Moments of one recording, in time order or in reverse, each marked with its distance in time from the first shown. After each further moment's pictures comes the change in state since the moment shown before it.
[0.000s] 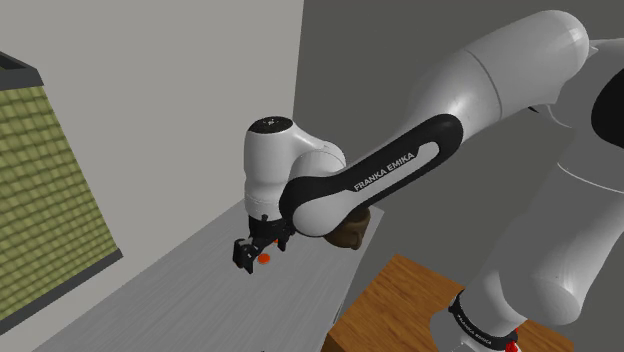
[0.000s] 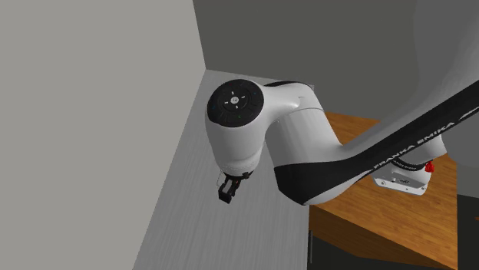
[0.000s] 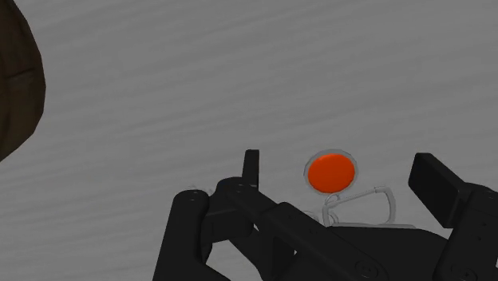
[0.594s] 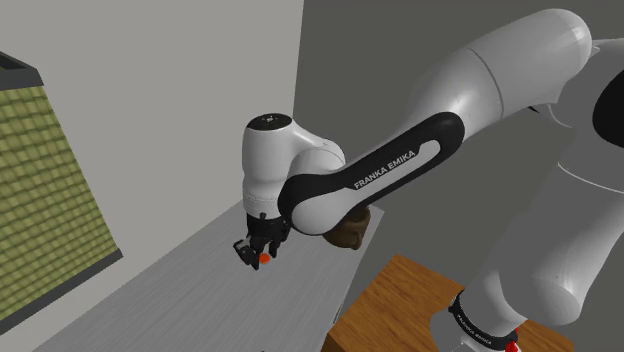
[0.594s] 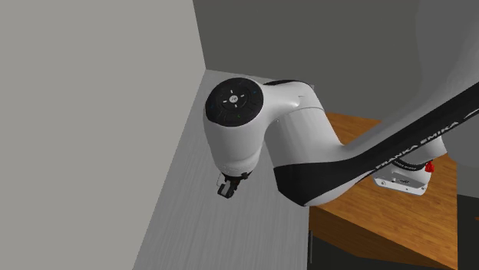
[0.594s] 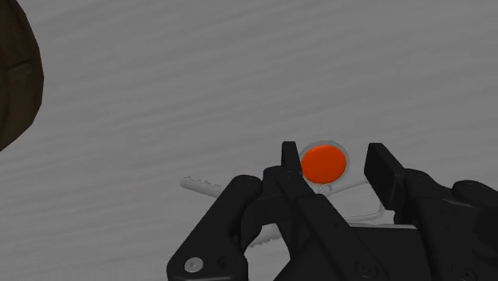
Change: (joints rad) arm 0.002 -0.002 0.002 0.012 -0.002 -0.006 0.002
